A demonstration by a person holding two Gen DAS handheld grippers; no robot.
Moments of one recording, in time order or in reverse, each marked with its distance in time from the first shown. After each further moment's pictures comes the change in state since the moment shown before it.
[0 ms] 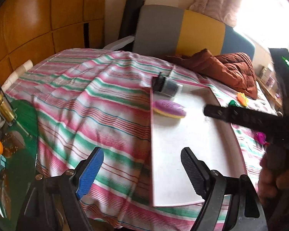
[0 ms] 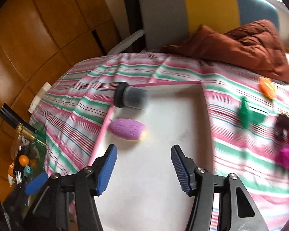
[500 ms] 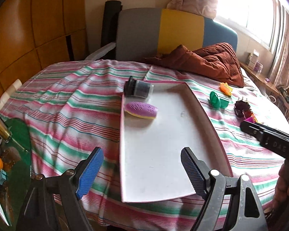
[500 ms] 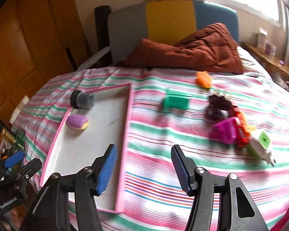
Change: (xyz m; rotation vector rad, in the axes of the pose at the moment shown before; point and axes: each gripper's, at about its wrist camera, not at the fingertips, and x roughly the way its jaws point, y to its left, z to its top) left arm -0.013 -0.047 -0.003 0.121 -0.022 -0.038; right arm -0.084 -0.089 -0.049 0.081 -0.124 -0.194
